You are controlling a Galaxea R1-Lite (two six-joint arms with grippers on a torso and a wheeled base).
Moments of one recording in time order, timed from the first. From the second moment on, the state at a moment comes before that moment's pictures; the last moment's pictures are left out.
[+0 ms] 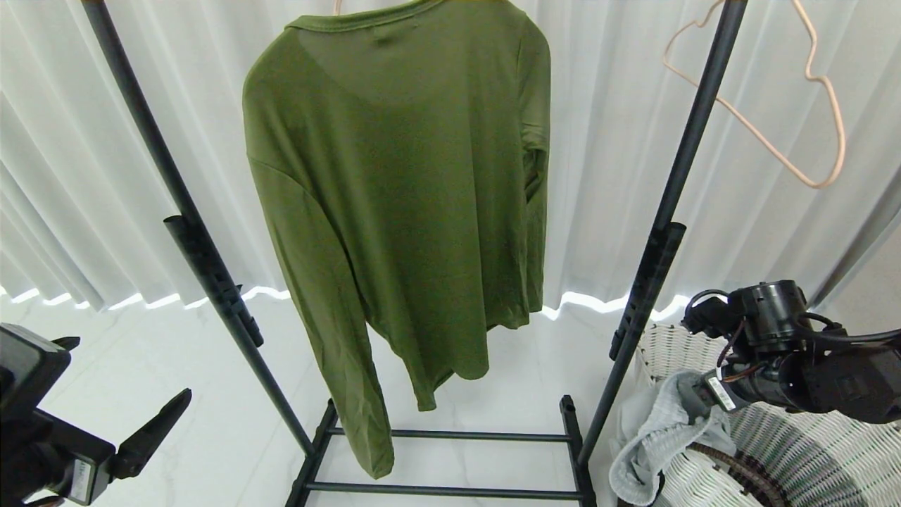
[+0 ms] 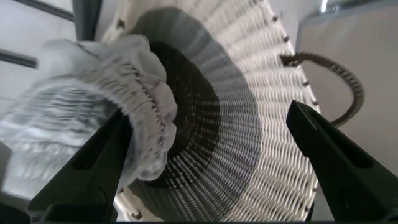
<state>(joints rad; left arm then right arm) -0.07 0.90 -0.30 -0.37 0.04 0.57 0.25 1.83 -0.72 -0.31 -0.40 -0.26</state>
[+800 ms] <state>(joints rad) -0.09 0.92 -0.27 -0.38 0.04 0.57 0.43 1.65 -0.70 -0.35 -0.47 -0.28</state>
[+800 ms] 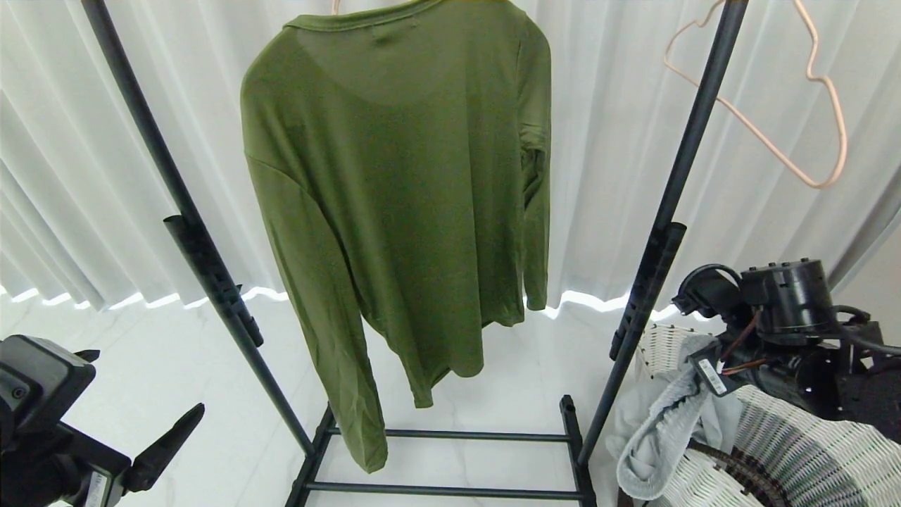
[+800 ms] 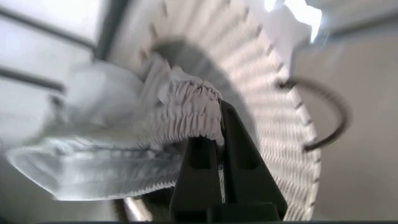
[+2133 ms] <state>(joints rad) -0.09 0.90 -0.30 -0.38 0.09 0.60 0.63 1.37 -0.69 -0.35 -0.52 -0.44</state>
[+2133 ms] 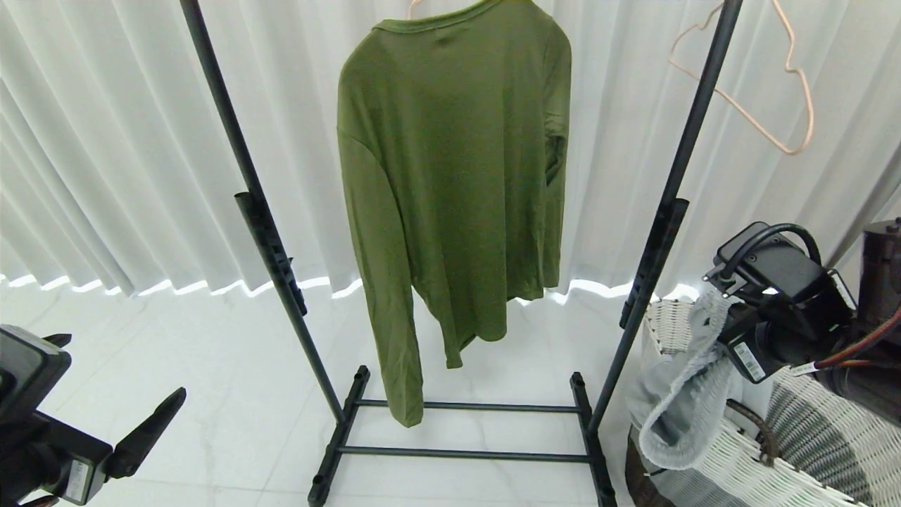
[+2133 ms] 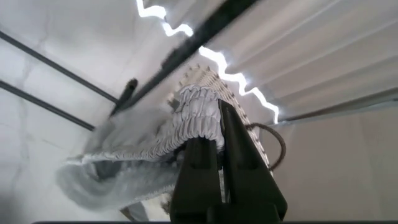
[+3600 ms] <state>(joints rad) -0.81 1.46 -0.81 -0.38 -0.04 0.04 0.83 1.31 -0.99 -0.34 -0.51 -0.34</state>
